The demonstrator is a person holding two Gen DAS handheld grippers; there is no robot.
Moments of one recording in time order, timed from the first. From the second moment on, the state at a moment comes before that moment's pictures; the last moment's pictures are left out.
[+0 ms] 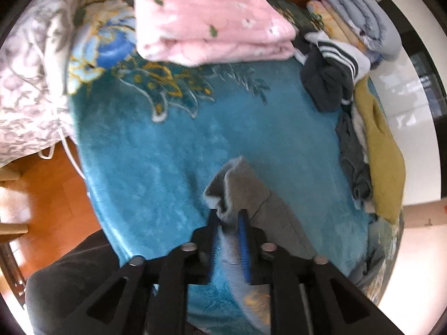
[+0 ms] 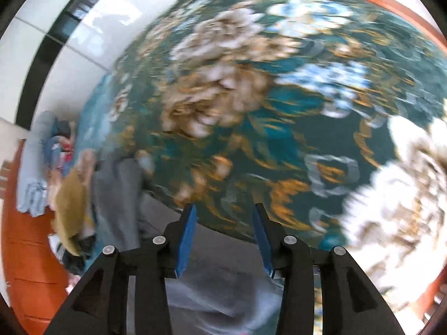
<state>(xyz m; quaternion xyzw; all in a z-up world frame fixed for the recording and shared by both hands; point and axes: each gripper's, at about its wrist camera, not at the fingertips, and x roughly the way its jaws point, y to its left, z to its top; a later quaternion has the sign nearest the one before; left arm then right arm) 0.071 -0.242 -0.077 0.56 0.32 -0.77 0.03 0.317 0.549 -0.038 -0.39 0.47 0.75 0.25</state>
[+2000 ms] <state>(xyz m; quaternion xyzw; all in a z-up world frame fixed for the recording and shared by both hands) 0.076 -0.165 -0.061 0.57 0.31 -0.76 -0.09 0.053 0.193 -0.100 -0.58 0.09 0.80 -0.13</state>
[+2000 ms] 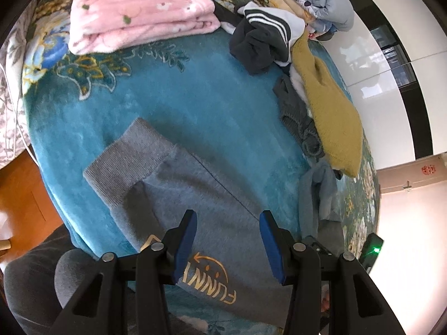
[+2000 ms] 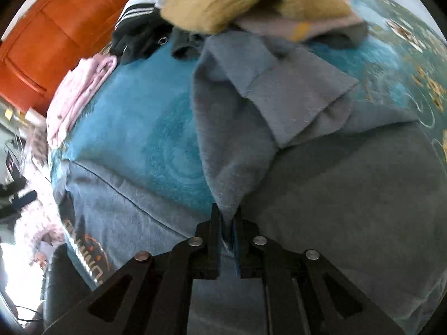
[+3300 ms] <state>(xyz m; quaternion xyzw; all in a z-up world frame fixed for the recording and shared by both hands) 0.075 -0.196 -0.091 0.57 0.35 -0.73 -0.10 -0.054 0.132 0.043 -0.58 0.21 0.69 -0.38</state>
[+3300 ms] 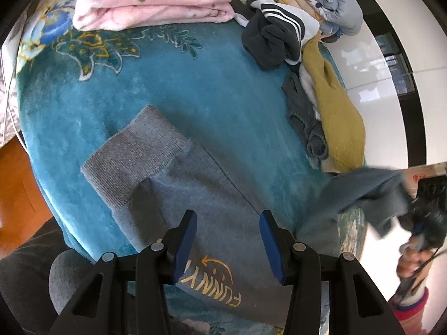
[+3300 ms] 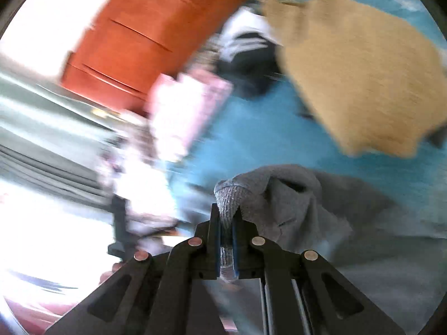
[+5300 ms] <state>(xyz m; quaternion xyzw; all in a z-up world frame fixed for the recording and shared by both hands) -0.029 -0.211 -0.148 0.56 0.48 -0.68 0.06 0.109 0.526 -0.105 -0.59 0.36 0.72 0.08</state>
